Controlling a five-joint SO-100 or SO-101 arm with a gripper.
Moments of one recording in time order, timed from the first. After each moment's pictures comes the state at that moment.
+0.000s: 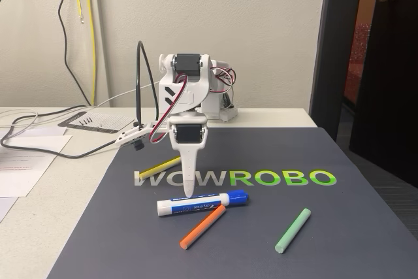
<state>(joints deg) -4.6 12.1 -16.3 105.3 -12.8</state>
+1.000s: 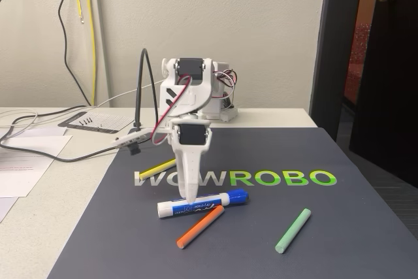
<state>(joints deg) -4.3 10.9 -16.2 90.7 -22.5</state>
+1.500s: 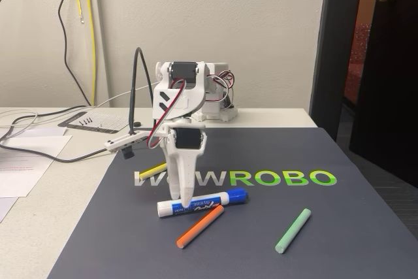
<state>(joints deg) -2.5 10.0 -16.2 88.9 -33.2</state>
